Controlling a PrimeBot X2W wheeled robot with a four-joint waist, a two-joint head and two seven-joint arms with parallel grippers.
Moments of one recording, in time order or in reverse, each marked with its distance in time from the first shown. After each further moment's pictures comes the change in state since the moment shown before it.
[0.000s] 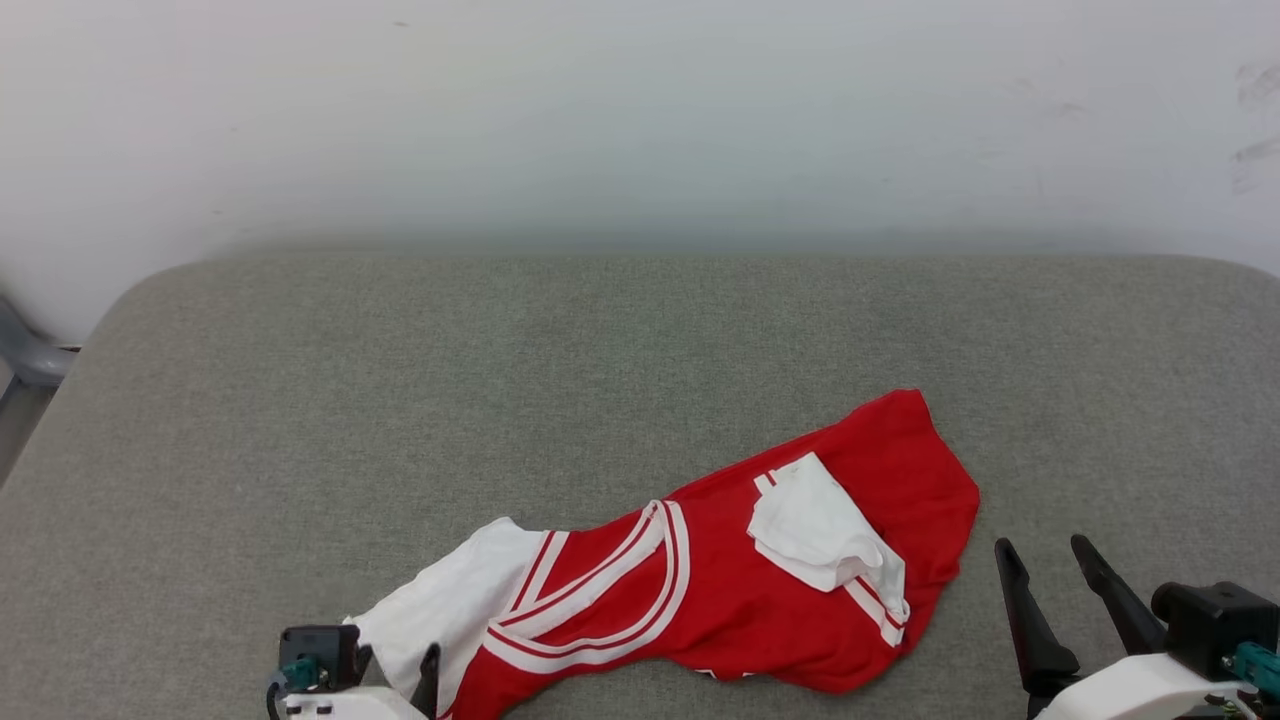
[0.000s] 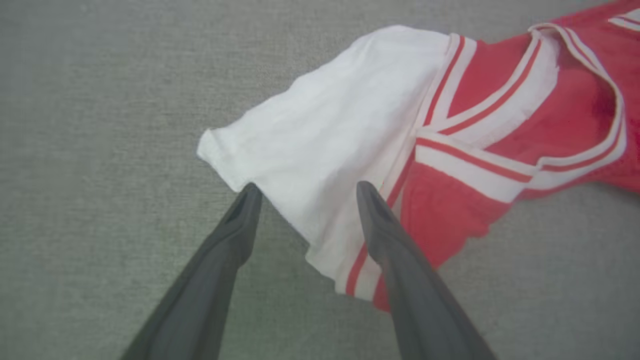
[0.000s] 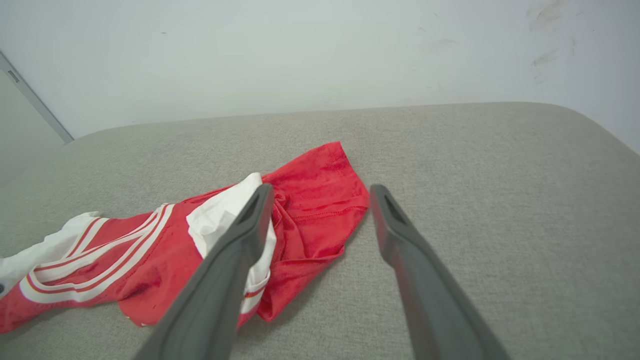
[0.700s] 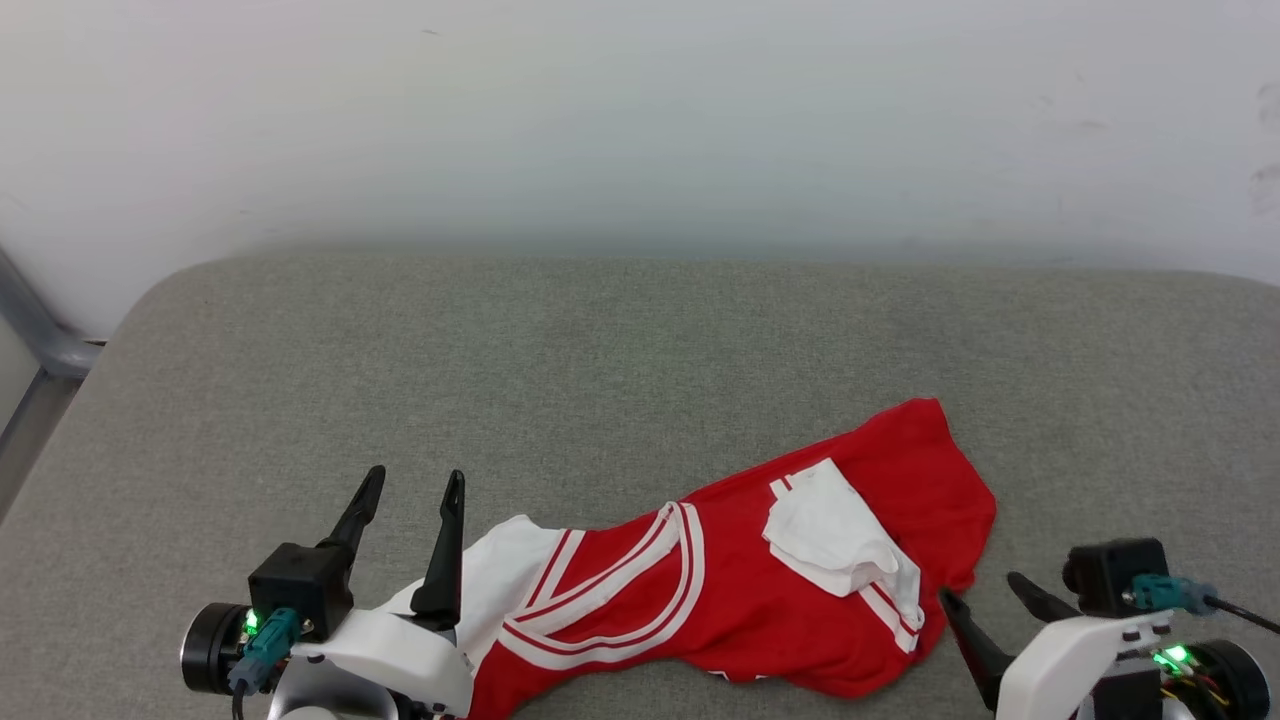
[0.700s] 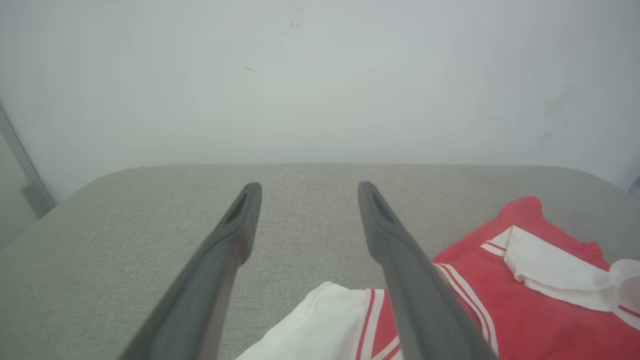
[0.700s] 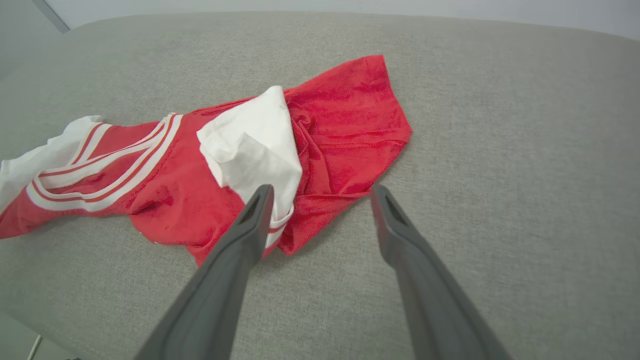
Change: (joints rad) left arm -0.034 -0.041 0.146 -0.250 0.198 0.006 -0.242; right arm -0.047 -0.055 0.067 0.026 0.013 0.000 0.325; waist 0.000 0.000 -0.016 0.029
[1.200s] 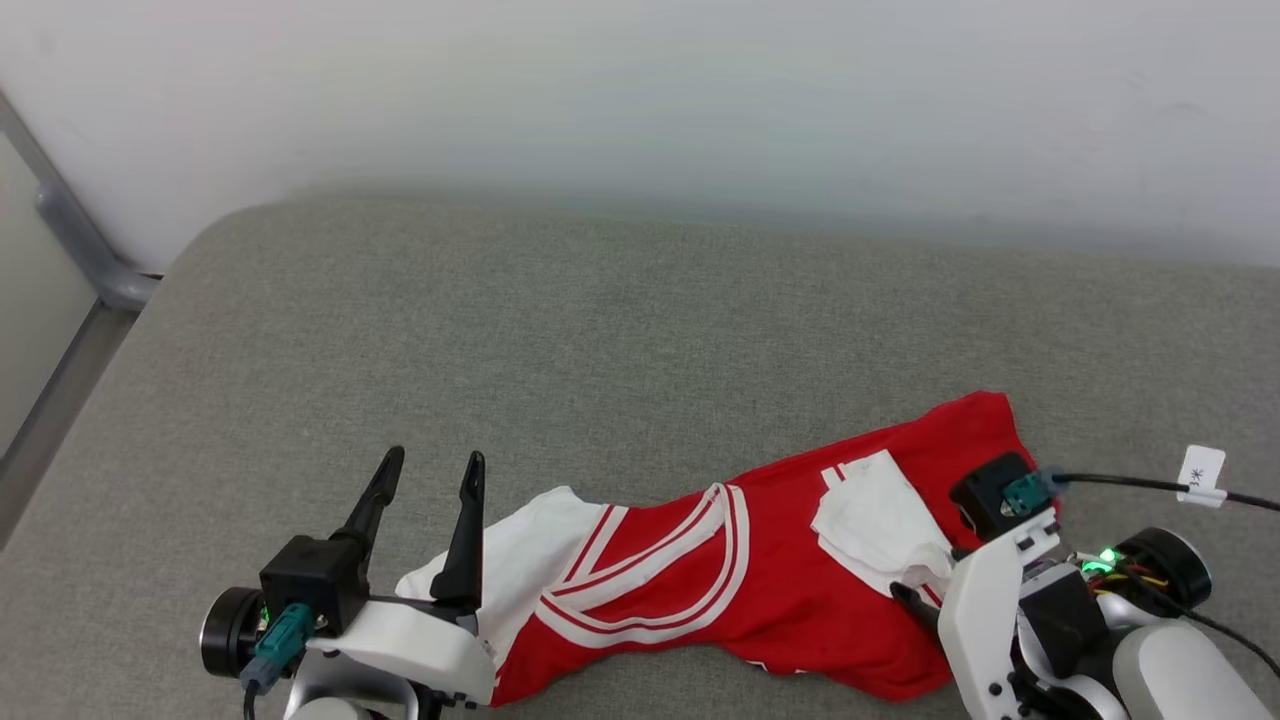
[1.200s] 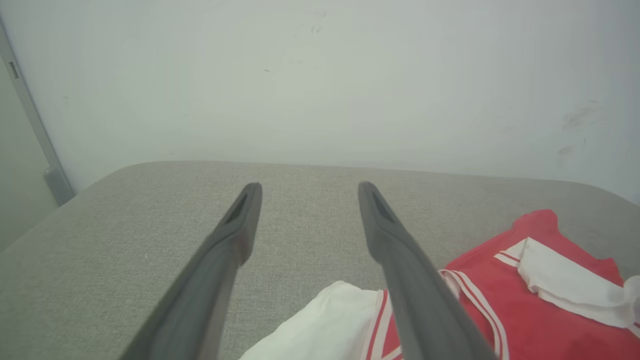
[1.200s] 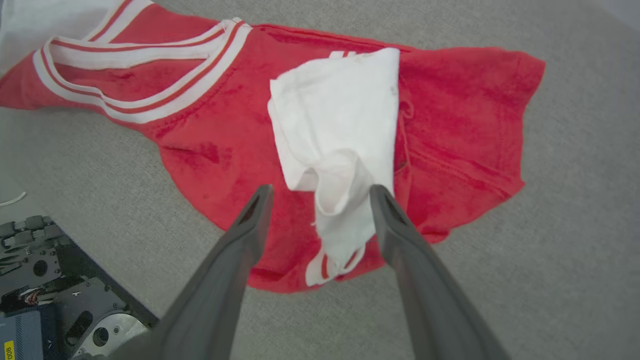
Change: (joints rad) left arm 0.013 -0.049 0.035 -0.048 0.052 -0.031 -0.003; right arm -0.245 -0.196 0.285 0.051 0.099 0.000 0.370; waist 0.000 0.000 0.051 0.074
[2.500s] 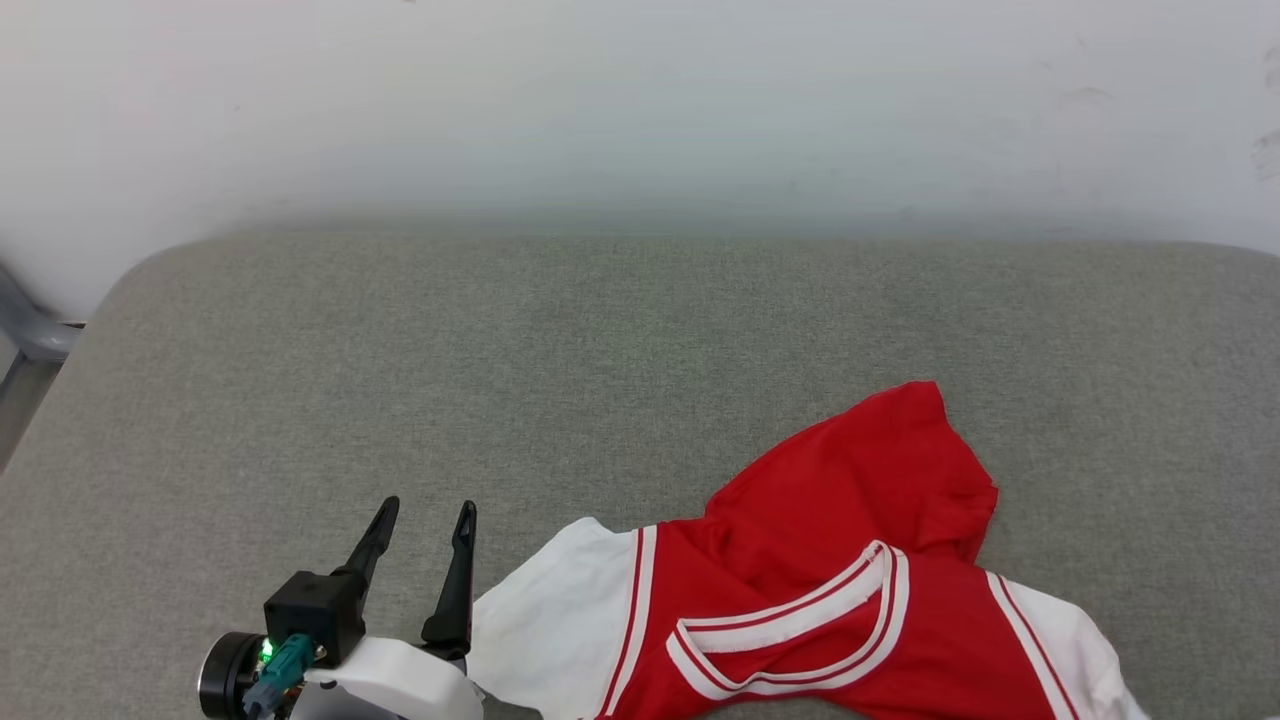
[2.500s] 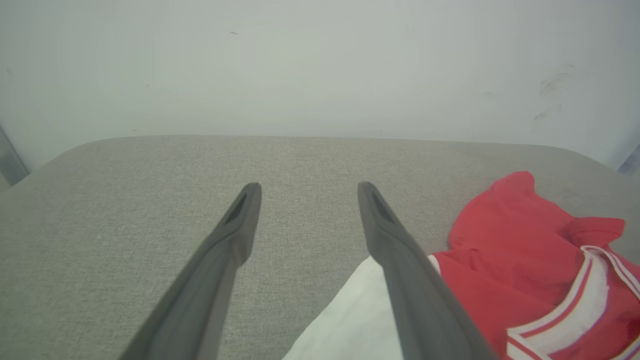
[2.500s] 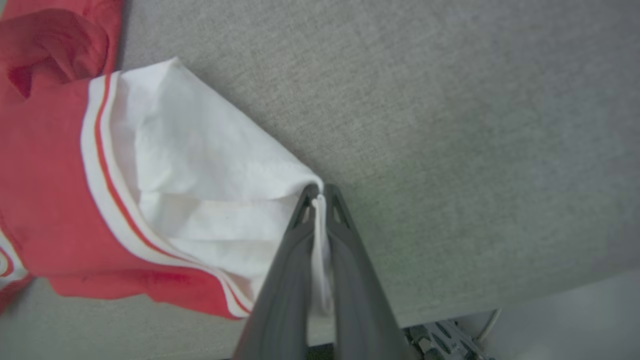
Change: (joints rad) left arm 0.054 -0.040 0.056 0.076 0.036 -0.063 0.010; right arm 0.237 0.248 -0.745 0.198 0.080 0.000 -0.120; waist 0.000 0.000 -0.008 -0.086
